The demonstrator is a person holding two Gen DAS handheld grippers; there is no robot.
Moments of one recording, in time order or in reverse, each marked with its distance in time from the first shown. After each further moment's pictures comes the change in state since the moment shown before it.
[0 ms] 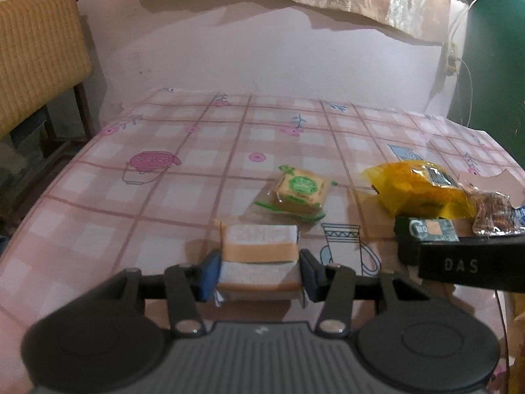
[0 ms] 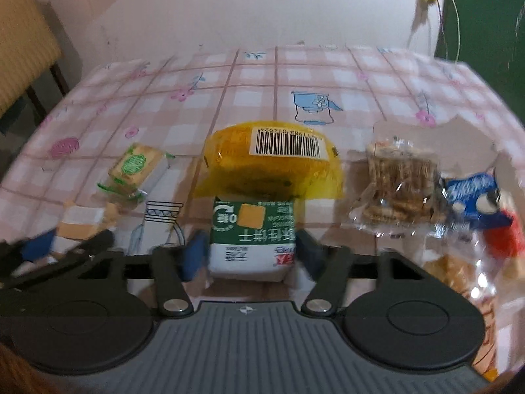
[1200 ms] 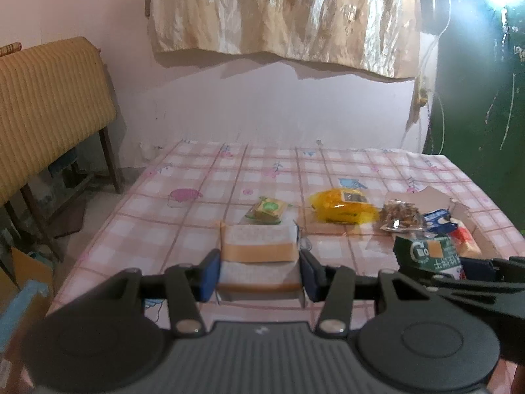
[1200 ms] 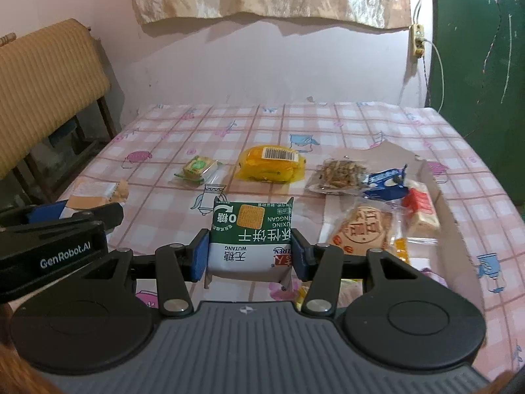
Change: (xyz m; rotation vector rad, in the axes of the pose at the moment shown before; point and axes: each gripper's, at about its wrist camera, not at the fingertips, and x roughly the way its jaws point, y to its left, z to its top) left arm -0.172 -0.026 -0.022 0.027 -0.136 0.014; right arm -0.176 -0.024 -0.075 -0.038 -0.205 0.071
